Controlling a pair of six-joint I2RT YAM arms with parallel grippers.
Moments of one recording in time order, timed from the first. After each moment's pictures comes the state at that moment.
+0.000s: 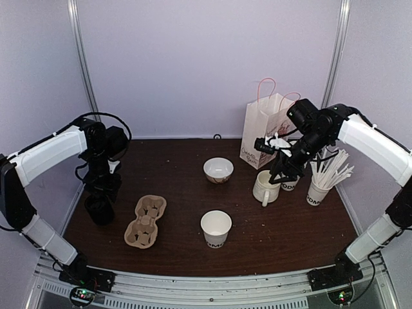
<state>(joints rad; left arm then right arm) -0.45 1.49 1.33 -1.45 -0.18 -0.35 0.49 1.48 1.52 -1.21 -0.43 -0.69</state>
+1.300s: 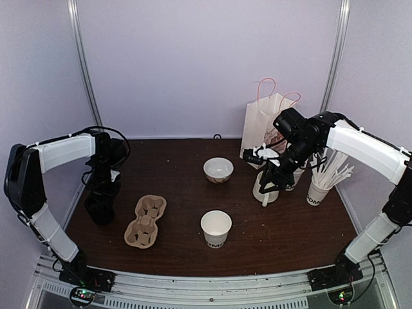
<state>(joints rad) -0.31 1.63 1.23 -1.32 -0.16 -0.23 0.60 1.53 1.45 -1.12 -0.44 -0.64</state>
